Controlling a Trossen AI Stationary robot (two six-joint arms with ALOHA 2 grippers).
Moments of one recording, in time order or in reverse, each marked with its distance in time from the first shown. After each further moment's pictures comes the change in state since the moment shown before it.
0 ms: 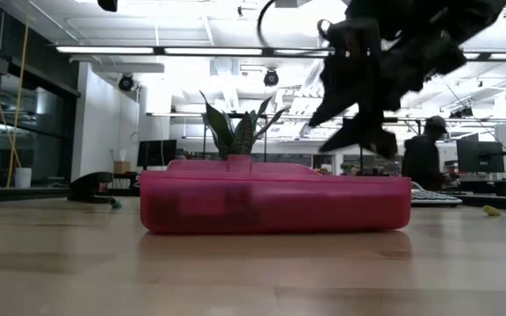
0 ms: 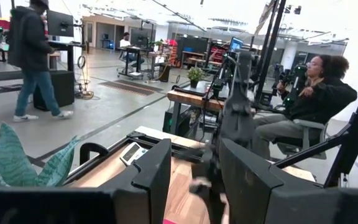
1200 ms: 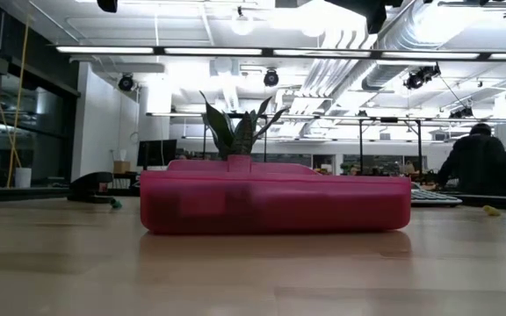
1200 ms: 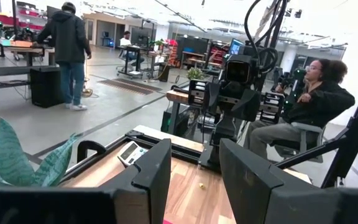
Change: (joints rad) left arm 0.000 0.000 0.000 0.001 0.000 -0.027; right arm 0.007 -0.509 0.000 0.129 0.295 -0.806
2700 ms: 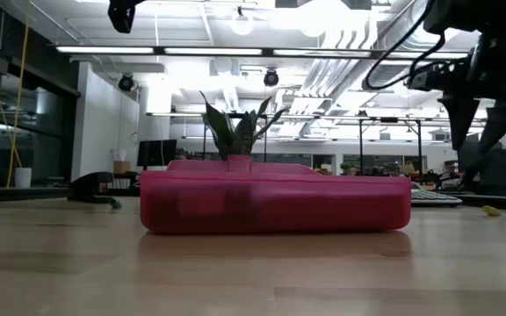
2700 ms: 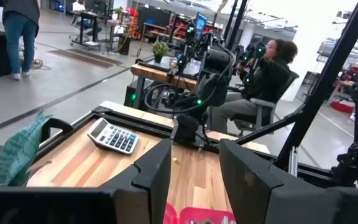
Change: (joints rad) left arm 0.377 -0.082 0.000 -0.181 0.573 -0.107; right arm 0.000 0.002 -0.002 -1.365 0.083 1.677
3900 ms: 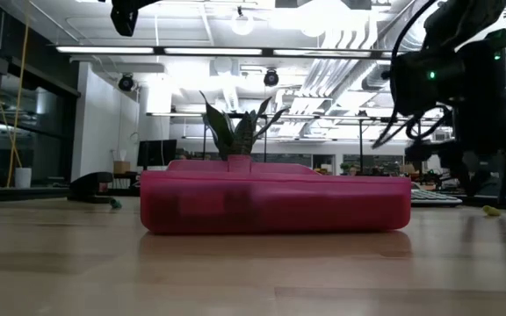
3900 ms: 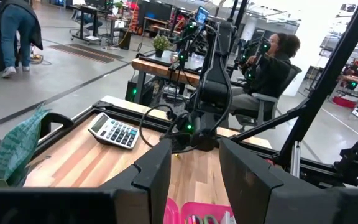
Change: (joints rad) left arm 0.000 0.023 0.000 0.000 0.000 0.001; right arm 0.001 0.514 -0.001 0.071 -0.023 0.508
